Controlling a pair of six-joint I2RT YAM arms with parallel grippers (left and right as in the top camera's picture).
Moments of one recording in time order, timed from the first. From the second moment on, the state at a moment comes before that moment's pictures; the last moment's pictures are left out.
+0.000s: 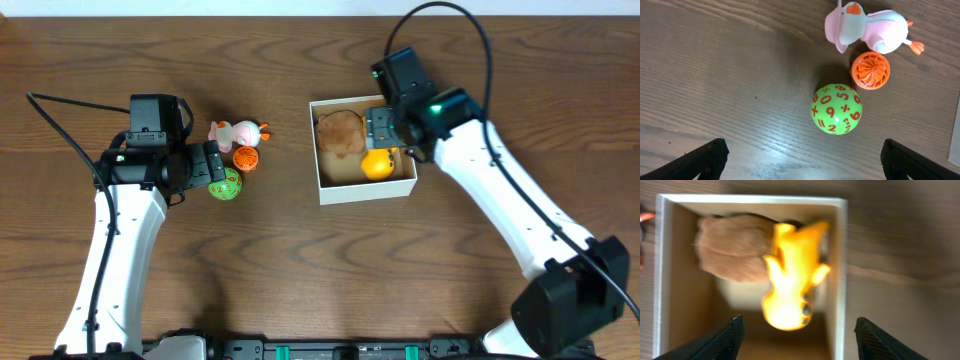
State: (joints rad) left arm 0.02 1.37 1.13 -0.91 -0.09 -0.20; right arm 0.46 1.73 1.53 -0.94 0.17 0.36
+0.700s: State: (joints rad) left arm 0.02 1.37 1.13 -0.90 -0.04 -0.28; right arm -0.13 1.71 1.53 -1.13 0.02 0.39
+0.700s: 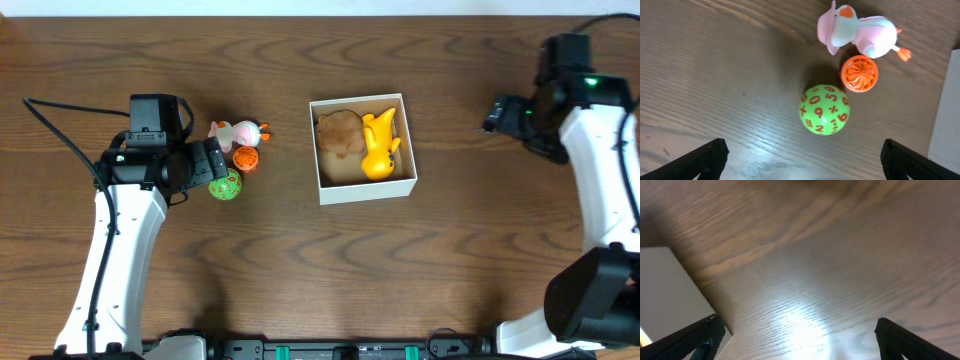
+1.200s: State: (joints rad) left arm -0.01 1.69 1.41 -0.86 0.00 -0.14; right arm -0.21 1.71 1.53 -1.18 -0.03 0.39
